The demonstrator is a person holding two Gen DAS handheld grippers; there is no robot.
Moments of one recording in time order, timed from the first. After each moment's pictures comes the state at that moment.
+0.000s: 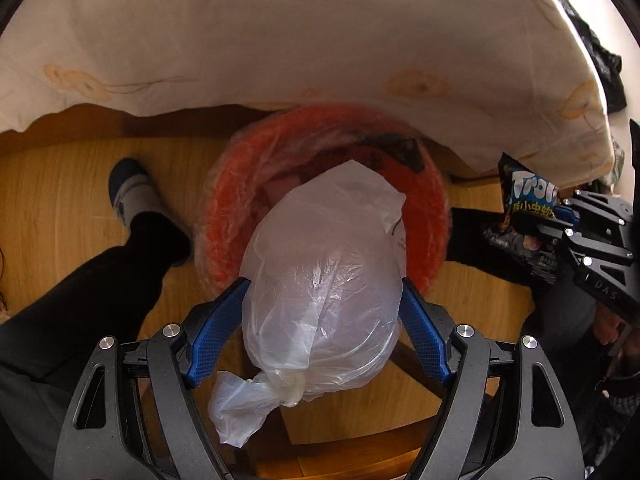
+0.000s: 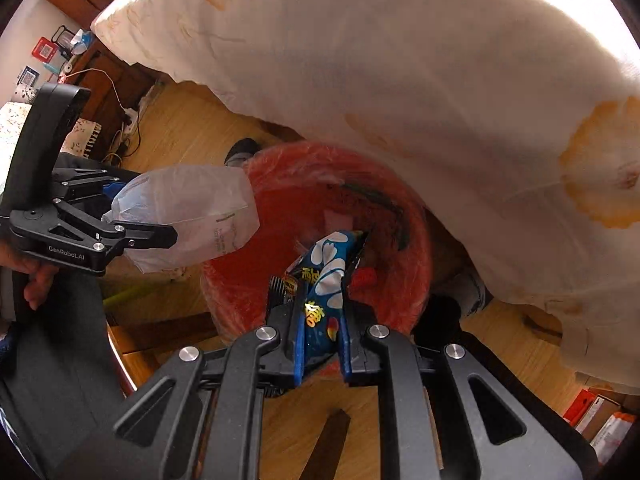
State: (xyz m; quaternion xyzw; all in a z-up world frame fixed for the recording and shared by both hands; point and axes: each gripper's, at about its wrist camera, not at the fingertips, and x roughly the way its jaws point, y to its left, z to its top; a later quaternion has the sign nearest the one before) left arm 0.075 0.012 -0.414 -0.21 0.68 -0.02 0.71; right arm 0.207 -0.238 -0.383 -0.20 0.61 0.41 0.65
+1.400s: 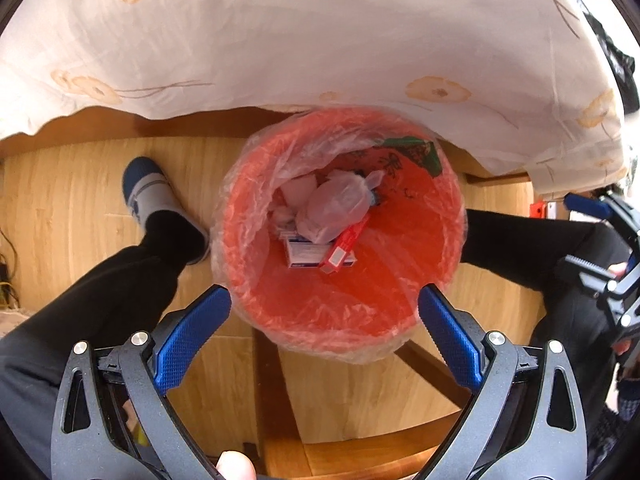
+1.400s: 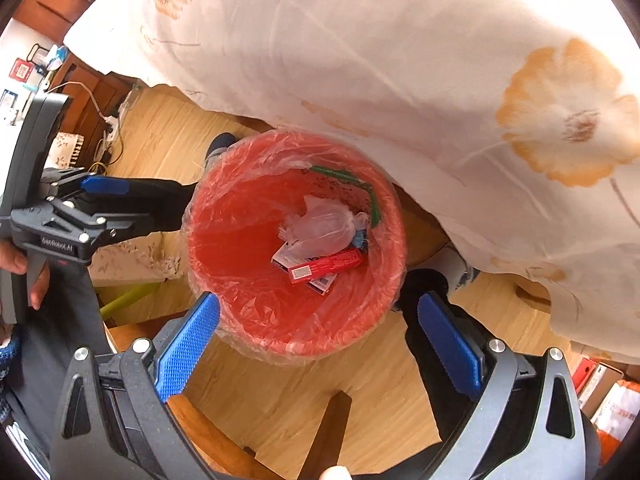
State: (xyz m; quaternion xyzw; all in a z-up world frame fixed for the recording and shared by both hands) left arm 0.085 0.018 -0.410 -0.18 0.69 0.01 0.70; right arm 0.222 -0.257 -0.373 -0.19 0.64 0.36 0.65
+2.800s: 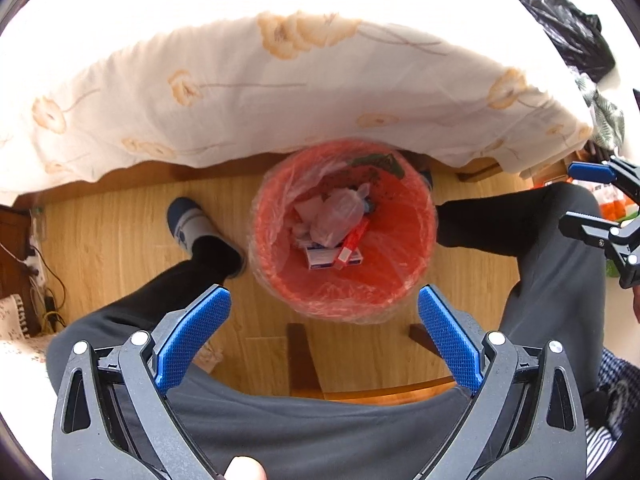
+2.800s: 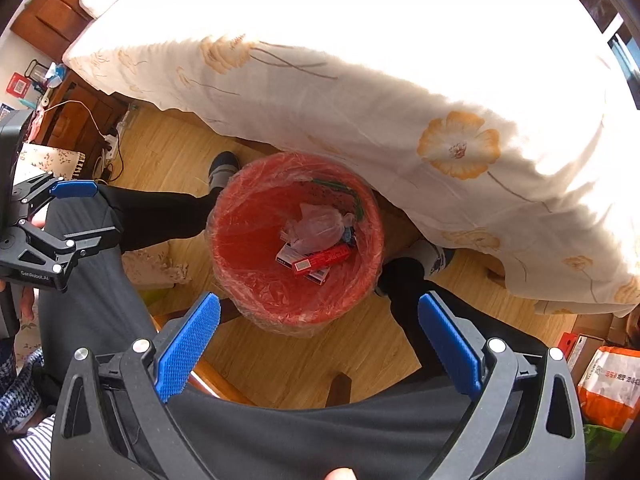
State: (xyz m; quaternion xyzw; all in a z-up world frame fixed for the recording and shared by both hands) left arm 0.045 0.001 -0.274 -0.10 0.65 0.01 0.75; right arm 0.195 -0.280 -0.267 -0.19 0.62 0.34 0.69
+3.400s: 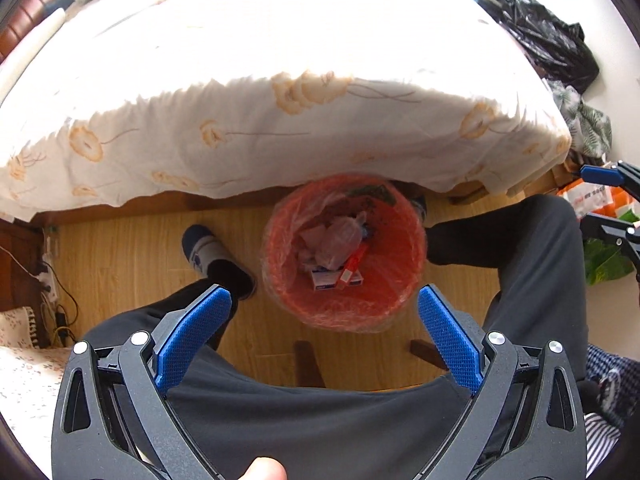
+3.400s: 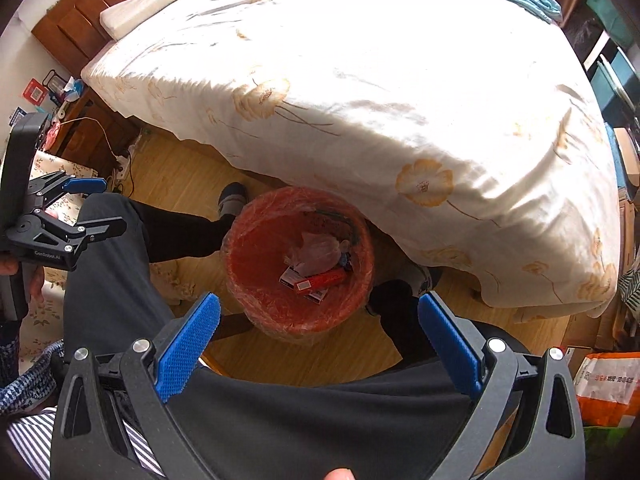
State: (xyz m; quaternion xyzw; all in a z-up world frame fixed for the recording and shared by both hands) left arm 0.024 0.005 -0.209 -0.09 0.60 0.02 0.79; right arm 0.175 -0.305 -0.192 -0.18 0.57 0.35 0.73
